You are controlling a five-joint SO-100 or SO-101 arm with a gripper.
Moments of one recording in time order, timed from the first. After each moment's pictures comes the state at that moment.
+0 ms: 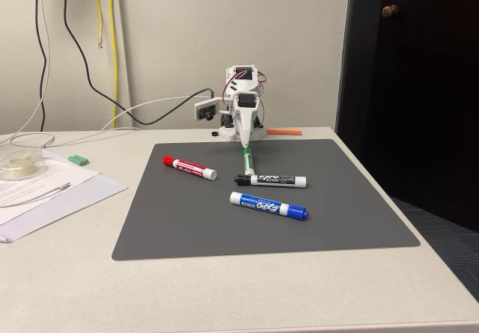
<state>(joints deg) -2.9 188.3 179.9 39.7 -6.6</state>
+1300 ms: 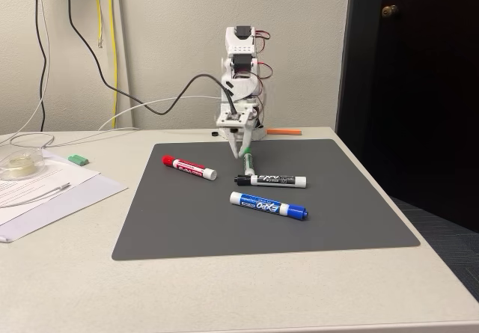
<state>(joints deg) -0.4 117.5 135.1 53.1 -78.4</state>
